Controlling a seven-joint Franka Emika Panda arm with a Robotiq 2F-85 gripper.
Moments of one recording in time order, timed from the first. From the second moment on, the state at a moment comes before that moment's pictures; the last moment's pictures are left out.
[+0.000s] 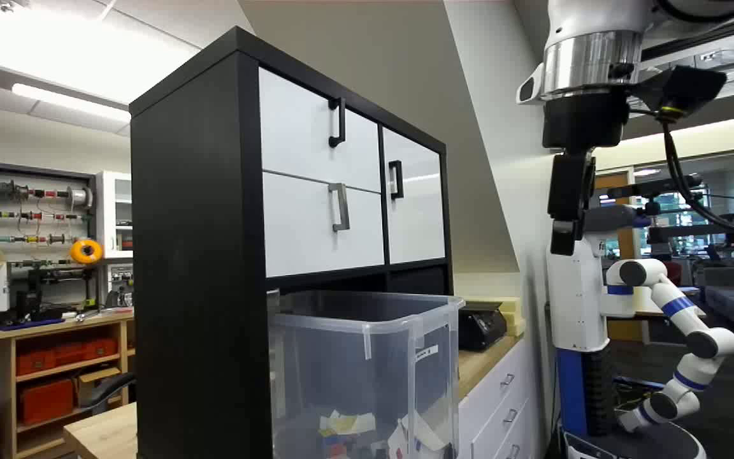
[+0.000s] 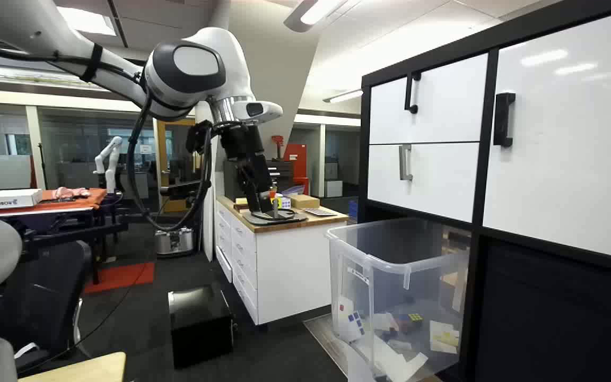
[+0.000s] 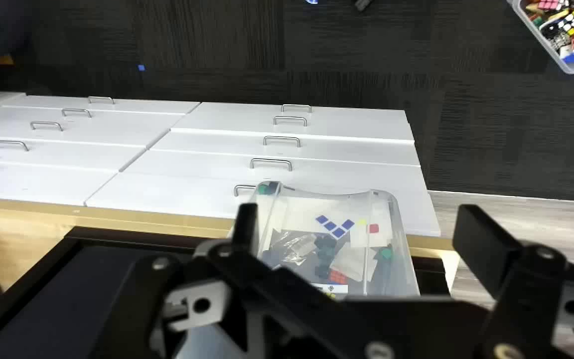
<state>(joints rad) 0.00 -0.59 0.21 -2.45 -0.10 2.04 0.27</state>
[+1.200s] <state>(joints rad) 0.00 -0.59 0.21 -2.46 -0.10 2.07 0.27</state>
